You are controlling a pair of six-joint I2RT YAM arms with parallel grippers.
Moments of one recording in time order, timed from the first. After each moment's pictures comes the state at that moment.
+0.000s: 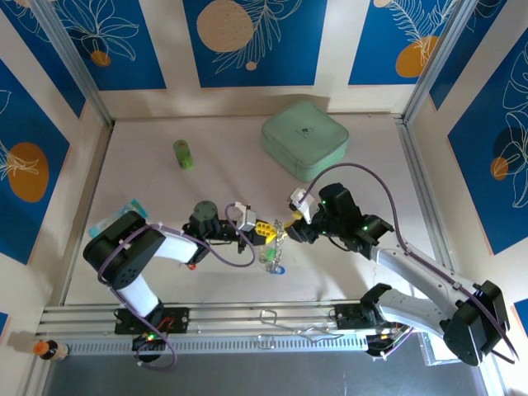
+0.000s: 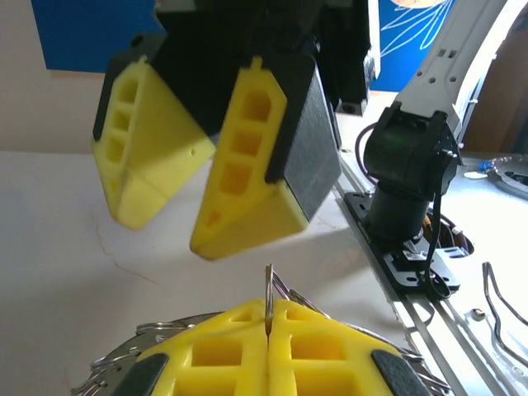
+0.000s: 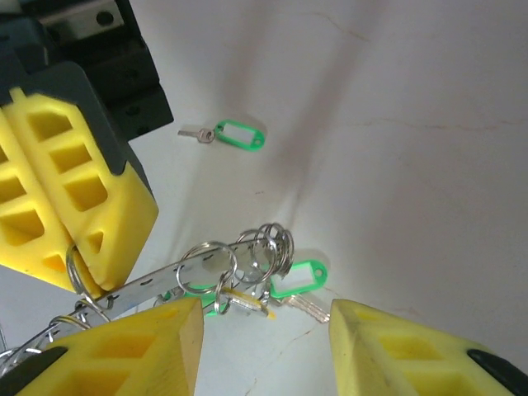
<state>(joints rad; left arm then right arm) -0.70 1.66 0.47 1.18 0.95 -0.04 0.65 1.01 0.71 -0.41 -0.28 -0.17</state>
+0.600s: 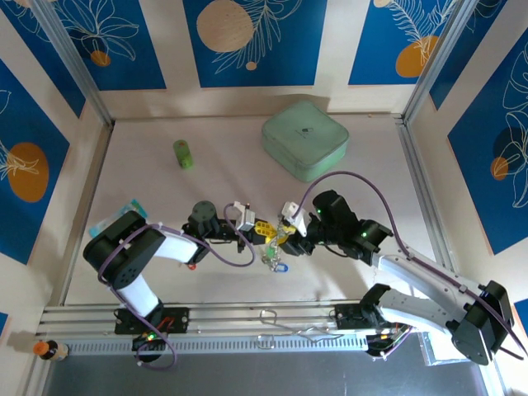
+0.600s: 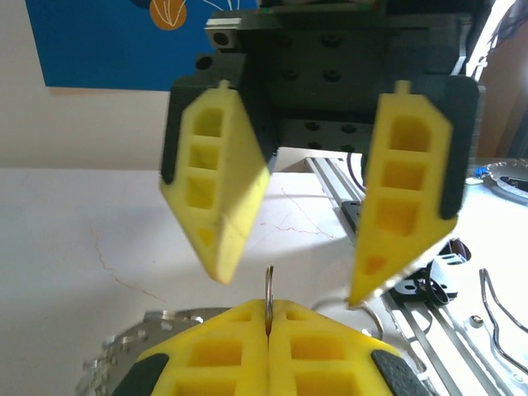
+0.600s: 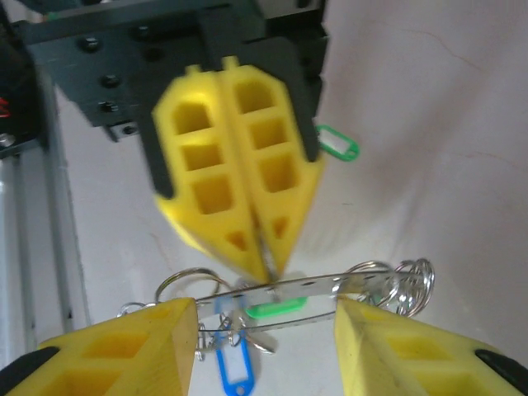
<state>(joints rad) -0.69 1.66 0.47 1.21 0.96 -0.05 0.75 0.97 0.71 -0.46 -0.38 -0.25</state>
